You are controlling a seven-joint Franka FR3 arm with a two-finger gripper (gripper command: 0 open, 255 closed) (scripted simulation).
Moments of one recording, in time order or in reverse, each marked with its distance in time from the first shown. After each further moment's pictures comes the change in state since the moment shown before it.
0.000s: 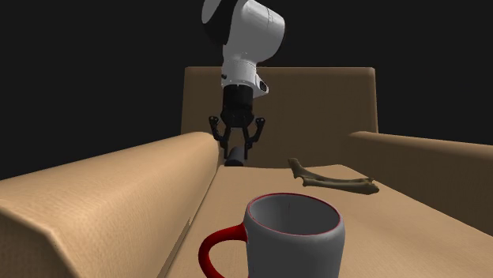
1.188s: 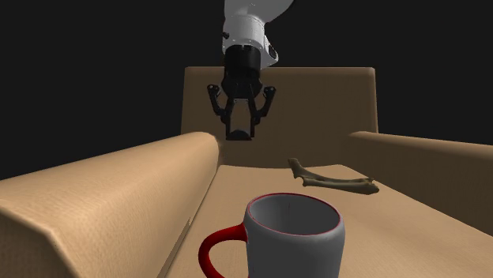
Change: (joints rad) arm 0.016 -0.262 0.023 -0.219 0.033 -0.036 0.042
